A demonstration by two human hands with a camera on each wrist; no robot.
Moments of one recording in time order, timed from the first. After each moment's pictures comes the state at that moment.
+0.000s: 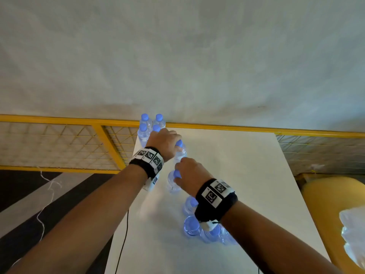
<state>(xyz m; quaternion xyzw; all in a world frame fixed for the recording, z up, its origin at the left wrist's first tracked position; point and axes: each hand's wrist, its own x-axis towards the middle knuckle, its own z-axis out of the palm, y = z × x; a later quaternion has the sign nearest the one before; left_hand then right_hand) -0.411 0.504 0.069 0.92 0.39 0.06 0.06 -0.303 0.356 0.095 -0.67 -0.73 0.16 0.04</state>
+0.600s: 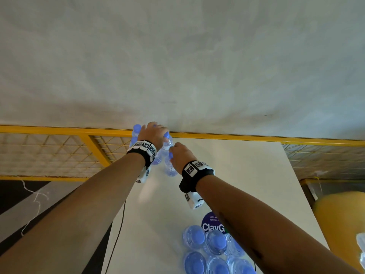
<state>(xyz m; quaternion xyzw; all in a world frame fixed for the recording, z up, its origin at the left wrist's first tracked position) -0.387 0.669 -0.012 0.88 0.47 0.01 0.07 -0.274 0.529 0.021 -0.70 -0.70 0.15 0.01</state>
